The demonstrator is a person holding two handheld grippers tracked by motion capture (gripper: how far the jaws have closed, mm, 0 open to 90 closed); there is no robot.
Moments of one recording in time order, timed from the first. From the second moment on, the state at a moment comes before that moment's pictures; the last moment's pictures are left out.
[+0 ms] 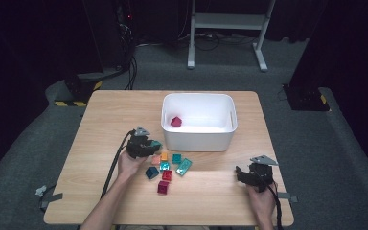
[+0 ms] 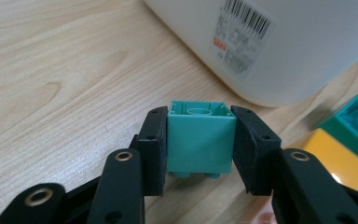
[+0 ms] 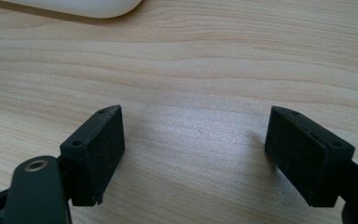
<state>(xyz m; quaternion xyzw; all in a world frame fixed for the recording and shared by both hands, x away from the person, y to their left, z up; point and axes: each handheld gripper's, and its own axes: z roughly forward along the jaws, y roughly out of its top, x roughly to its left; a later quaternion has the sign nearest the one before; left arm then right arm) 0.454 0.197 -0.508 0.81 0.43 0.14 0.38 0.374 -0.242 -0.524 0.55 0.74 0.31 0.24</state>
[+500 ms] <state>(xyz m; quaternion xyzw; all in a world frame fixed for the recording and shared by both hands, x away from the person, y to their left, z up) 0.442 0.209 -0.484 0.80 0.44 0.13 0.39 0.374 -0.242 -0.524 0.54 0.74 0.31 0.24</state>
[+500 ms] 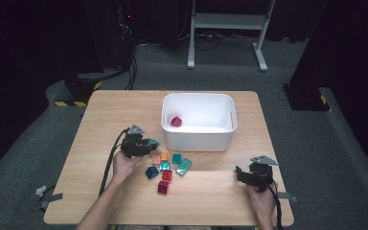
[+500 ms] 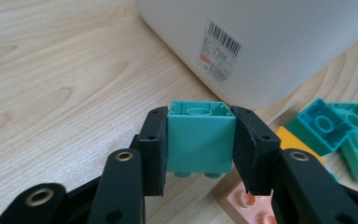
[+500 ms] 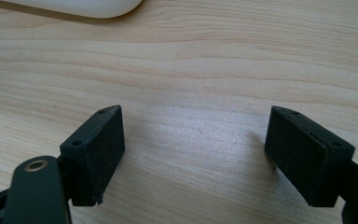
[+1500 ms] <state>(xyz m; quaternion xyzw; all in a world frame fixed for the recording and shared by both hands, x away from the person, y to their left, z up) 0.434 0.224 -0.445 0.78 0.45 0.12 0.42 0.374 -0.242 -0.524 0.54 0.74 0.31 0.24</state>
